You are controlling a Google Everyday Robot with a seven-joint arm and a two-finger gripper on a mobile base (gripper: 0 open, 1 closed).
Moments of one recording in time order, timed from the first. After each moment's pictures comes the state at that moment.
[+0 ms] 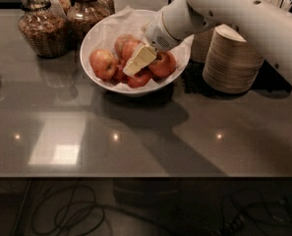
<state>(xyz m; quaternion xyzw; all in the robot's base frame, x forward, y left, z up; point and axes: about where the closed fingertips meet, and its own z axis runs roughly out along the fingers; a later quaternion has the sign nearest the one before) 0.672 0.008 0.916 -0.58 0.70 0.11 0.40</state>
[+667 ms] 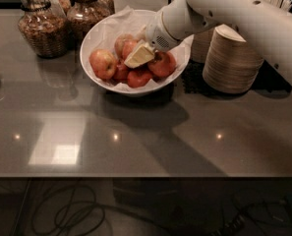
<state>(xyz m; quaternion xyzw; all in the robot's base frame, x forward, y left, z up) 0.672 0.009 0.916 -0.58 0.70 0.11 0.40</state>
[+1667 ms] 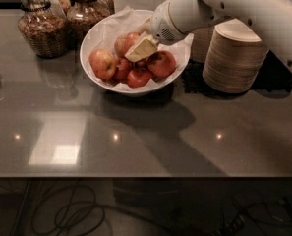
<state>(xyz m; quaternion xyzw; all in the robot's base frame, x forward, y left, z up) 0.665 0.008 0.944 -0.58 0.68 0.12 0.42</state>
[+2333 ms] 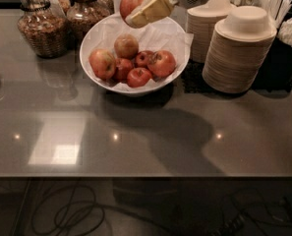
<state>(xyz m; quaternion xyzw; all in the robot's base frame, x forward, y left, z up) 0.635 -0.005 1.061 -0.60 0.58 0.16 0.53</state>
